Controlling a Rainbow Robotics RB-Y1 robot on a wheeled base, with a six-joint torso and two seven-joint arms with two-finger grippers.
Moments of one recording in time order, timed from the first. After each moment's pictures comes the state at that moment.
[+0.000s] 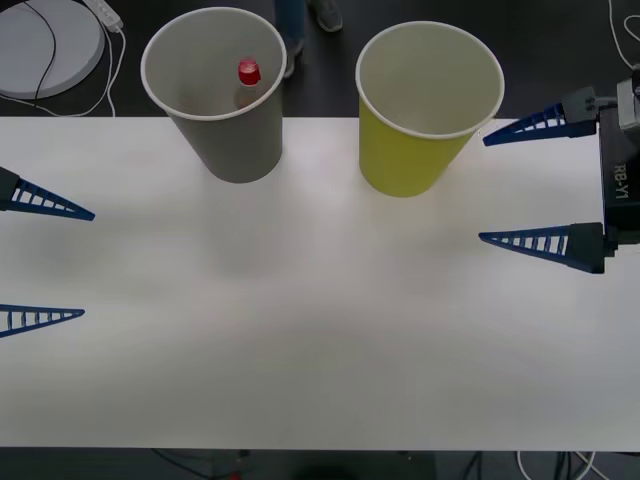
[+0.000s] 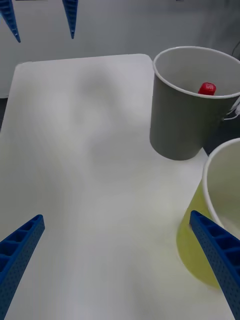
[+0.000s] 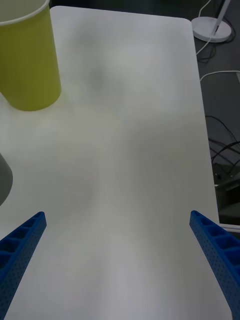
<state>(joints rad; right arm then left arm) -0.15 -1.05 -0.20 -2.01 1.23 -1.23 -0.40 0.09 1.20 0.29 -1.85 -1.06 -1.36 0.10</state>
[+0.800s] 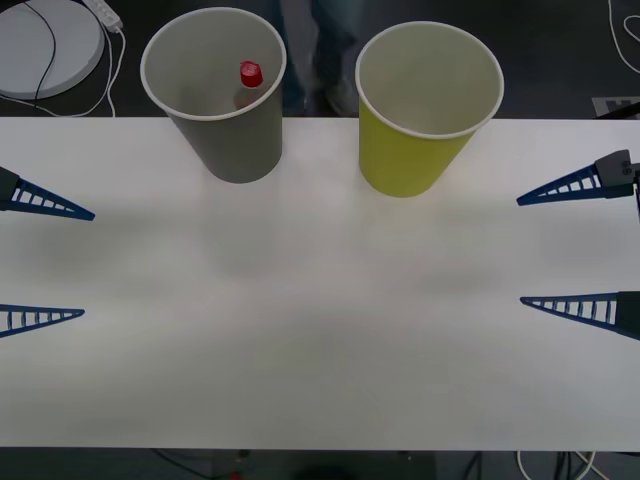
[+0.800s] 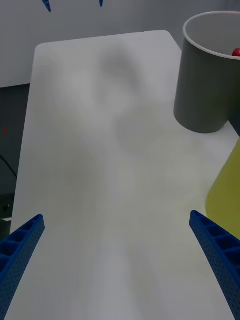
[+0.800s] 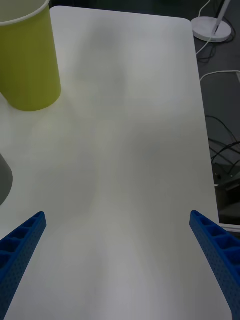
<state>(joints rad) 0.07 -1.04 -0.33 -2.05 1.19 -1.32 -0.31 0.09 1.20 0.29 -1.85 -1.06 -1.36 0.10</state>
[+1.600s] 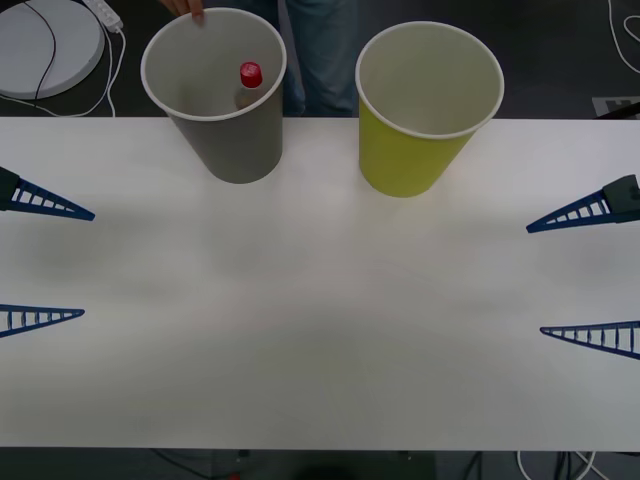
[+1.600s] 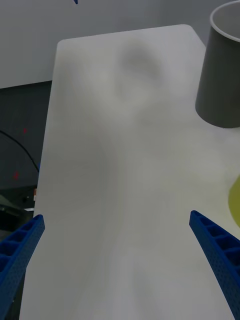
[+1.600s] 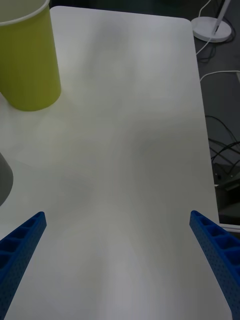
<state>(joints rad) 0.09 -1.01 -0.36 -2.01 1.17 -1.43 -0.25 0.09 1.20 0.29 -1.85 -1.06 -1.36 0.10</state>
